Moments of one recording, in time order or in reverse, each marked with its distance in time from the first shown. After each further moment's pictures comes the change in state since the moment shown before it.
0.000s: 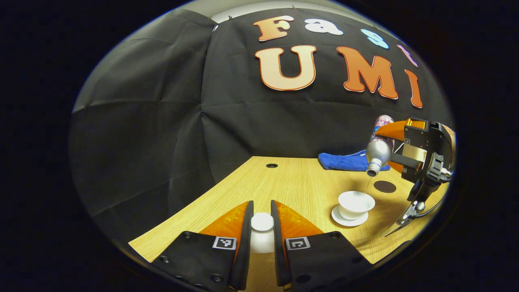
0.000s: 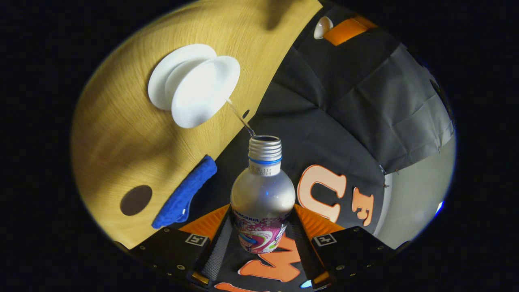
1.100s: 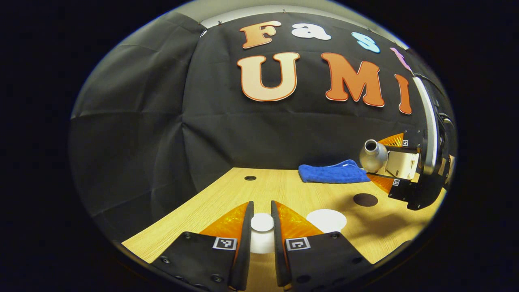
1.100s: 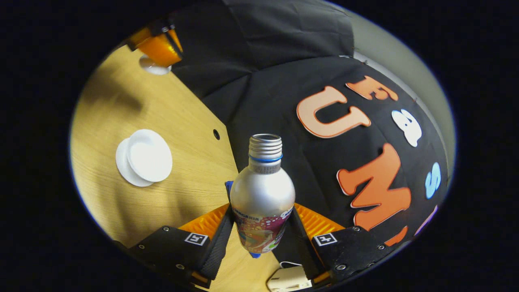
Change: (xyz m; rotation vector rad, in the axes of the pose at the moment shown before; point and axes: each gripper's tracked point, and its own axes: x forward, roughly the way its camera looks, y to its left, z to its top) left arm 0.004 -0.065 0.040 0.001 -0.058 -0.102; right arm -0.019 0.021 -0.059 1.049 0.090 0.108
